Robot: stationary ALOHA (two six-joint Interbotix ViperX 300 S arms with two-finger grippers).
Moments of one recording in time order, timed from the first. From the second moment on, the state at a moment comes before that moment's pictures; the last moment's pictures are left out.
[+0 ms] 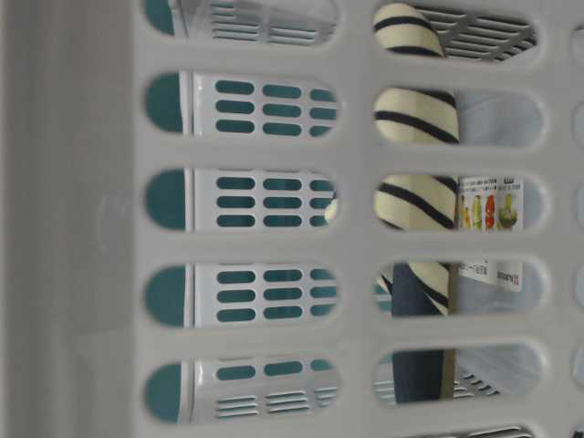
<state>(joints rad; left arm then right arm) -0.11 0.07 -0.37 0.04 1.23 -0.17 -0.01 -1.10 1.18 0.01 -0.09 0.01</state>
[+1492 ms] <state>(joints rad) -0.11 0.08 -0.38 0.04 1.21 -0.17 -0.01 -1.12 1.20 0.01 -0.09 0.01</state>
